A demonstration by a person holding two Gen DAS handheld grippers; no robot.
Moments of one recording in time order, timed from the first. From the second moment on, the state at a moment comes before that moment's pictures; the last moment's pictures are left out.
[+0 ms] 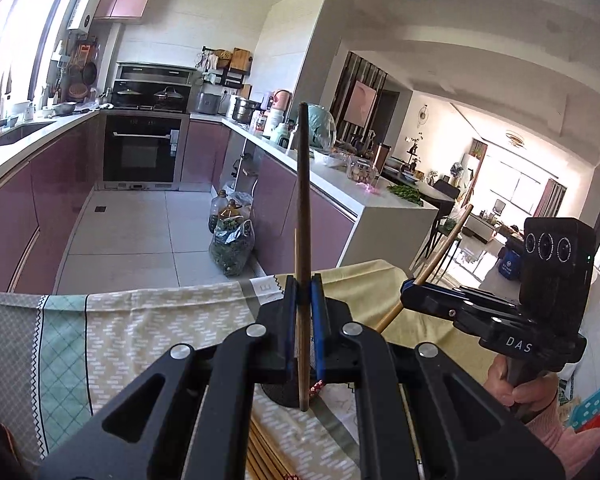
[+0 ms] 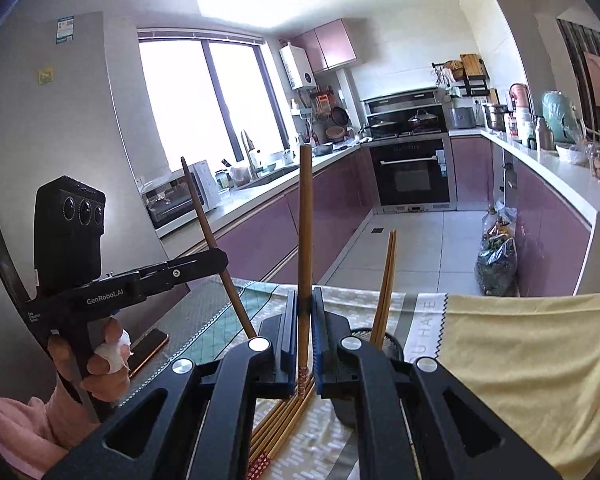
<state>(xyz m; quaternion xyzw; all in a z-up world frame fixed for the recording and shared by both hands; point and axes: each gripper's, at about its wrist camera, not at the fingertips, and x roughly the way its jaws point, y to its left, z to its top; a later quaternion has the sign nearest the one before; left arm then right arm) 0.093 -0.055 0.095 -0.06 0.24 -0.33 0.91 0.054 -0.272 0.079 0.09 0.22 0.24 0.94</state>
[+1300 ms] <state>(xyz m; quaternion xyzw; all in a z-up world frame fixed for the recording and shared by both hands) 0.171 -0.131 0.022 0.03 0.34 -0.30 0.89 0.149 -0.249 0.024 0.04 0.35 0.20 0.91</state>
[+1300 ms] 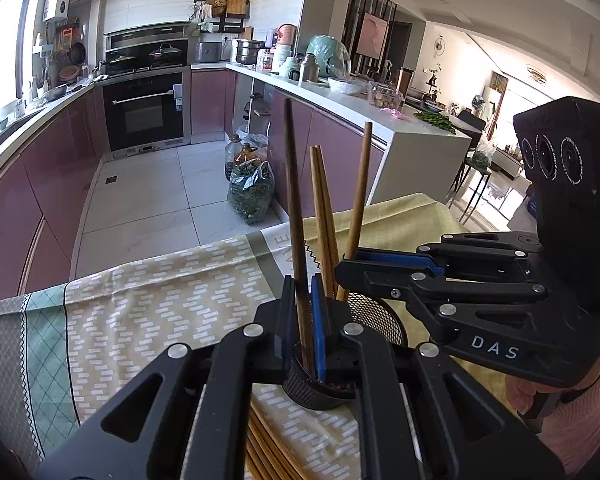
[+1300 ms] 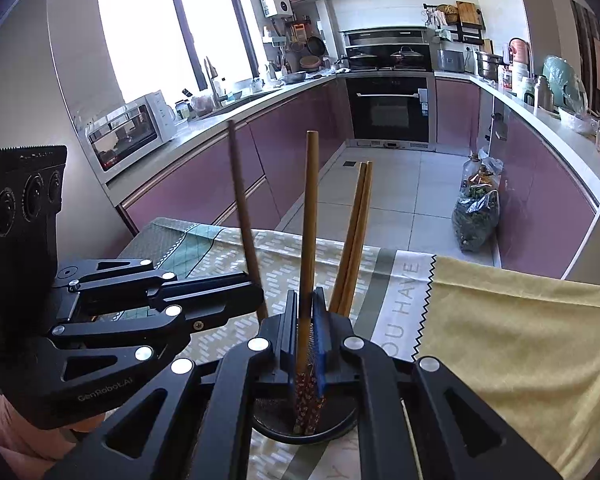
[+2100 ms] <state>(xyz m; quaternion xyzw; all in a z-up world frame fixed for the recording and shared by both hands) 0.096 -0.043 -0.035 0.04 0.35 -0.22 0.91 0.063 -0.209 -0.007 0.03 0.35 0.27 0.90</state>
